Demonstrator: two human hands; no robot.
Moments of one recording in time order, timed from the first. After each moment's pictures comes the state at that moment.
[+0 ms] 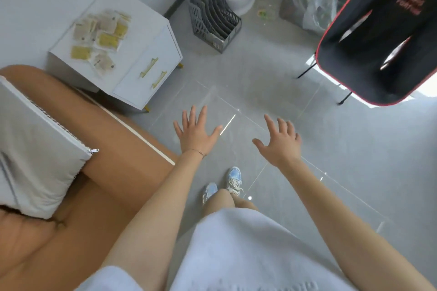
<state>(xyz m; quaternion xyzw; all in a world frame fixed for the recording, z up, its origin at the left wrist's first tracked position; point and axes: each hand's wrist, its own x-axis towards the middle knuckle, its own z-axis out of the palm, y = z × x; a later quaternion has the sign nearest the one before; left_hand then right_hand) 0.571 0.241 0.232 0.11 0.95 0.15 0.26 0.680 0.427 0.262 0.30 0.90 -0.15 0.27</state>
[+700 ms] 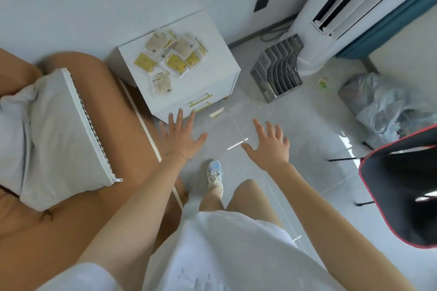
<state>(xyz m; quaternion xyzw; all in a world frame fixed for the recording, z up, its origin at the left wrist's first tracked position) 0.322 0.127 0.214 -0.05 0.96 0.12 0.25 0.341 0.356 0.263 0.07 0.95 -0.07 0.31</state>
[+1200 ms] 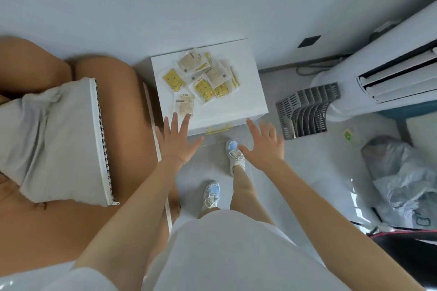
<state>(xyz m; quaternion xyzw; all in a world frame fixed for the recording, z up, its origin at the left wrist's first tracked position) 0.200 0.072 0.199 -0.21 0.93 0.13 0.27 0.141 0.296 0.237 -0.10 0.93 -0.01 0.34</state>
